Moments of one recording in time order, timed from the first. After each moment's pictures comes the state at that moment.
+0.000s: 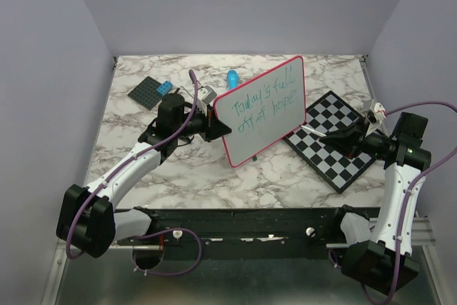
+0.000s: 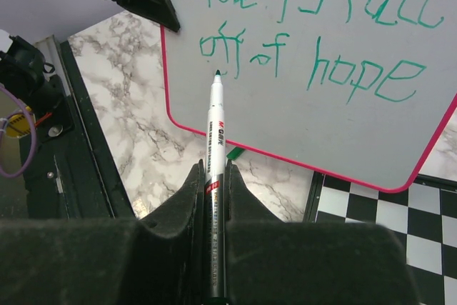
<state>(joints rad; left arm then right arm) -0.44 1.21 0.81 0.09 0.70 -0.26 -0.47 0.89 0.96 -1.01 -1.47 -0.81</state>
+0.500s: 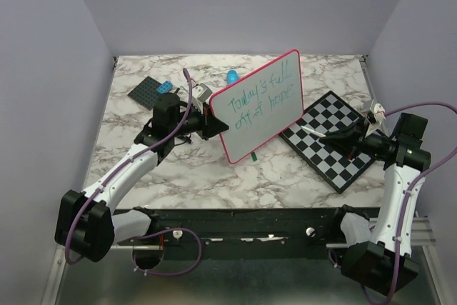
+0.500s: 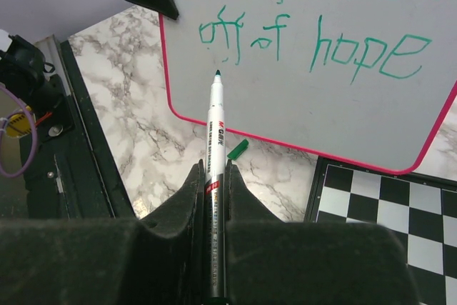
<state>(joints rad) -0.42 1.19 0.81 0.10 0.69 -0.27 -0.47 0.88 0.95 -1.01 -1.47 -0.81</state>
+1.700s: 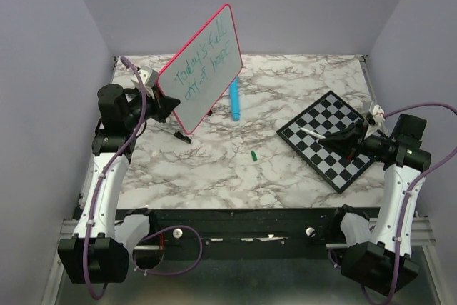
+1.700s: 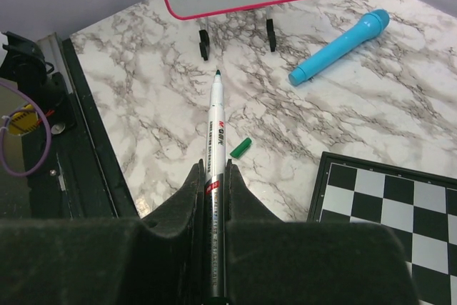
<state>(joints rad) 0.01 1.00 0.94 -0.12 0.72 -0.10 -0.47 0.88 0.95 -1.04 -1.47 -0.84</state>
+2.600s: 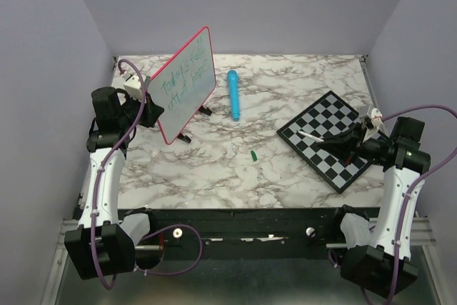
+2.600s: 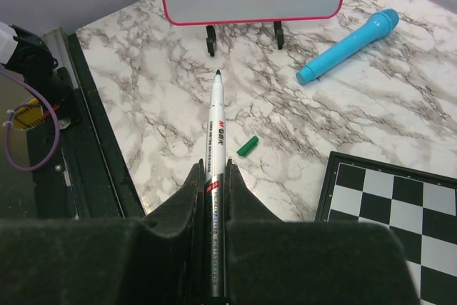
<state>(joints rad) 0.15 1.05 0.93 -0.32 0.65 0.10 -0.46 0.86 0.95 -1.13 -1.47 -0.91</state>
